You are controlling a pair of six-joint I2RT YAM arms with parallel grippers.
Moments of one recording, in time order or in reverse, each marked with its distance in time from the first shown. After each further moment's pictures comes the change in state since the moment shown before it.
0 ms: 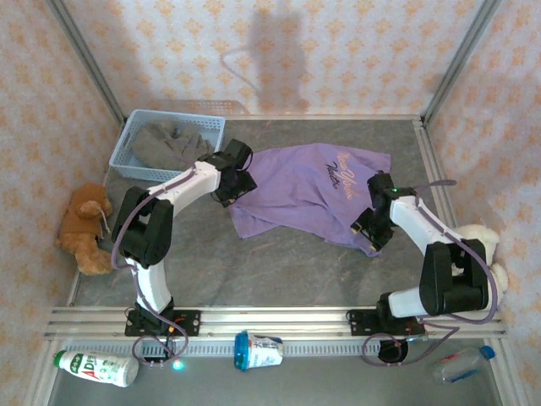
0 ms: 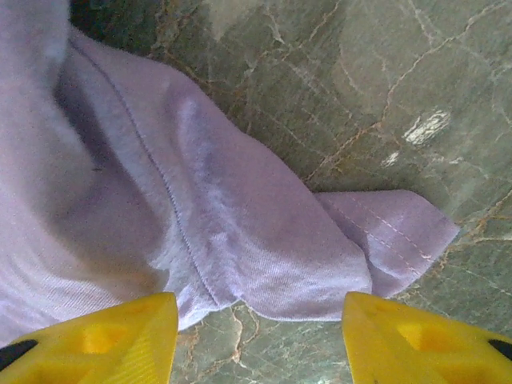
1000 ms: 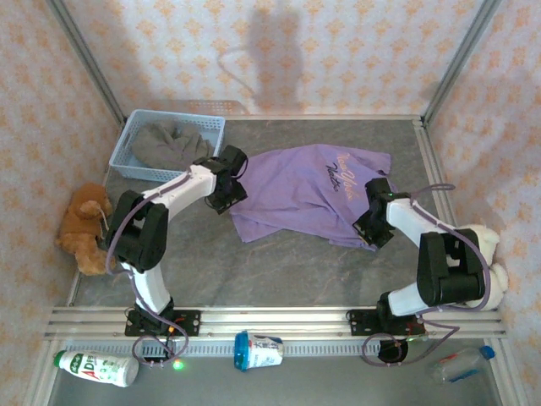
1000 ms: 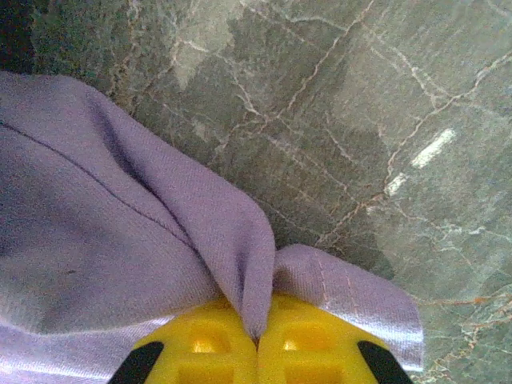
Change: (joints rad) left arm -0.009 -0.047 -0.078 -0.092 -0.016 -0.001; right arm -0.004 0.062 -0.057 0.137 0.061 0.048
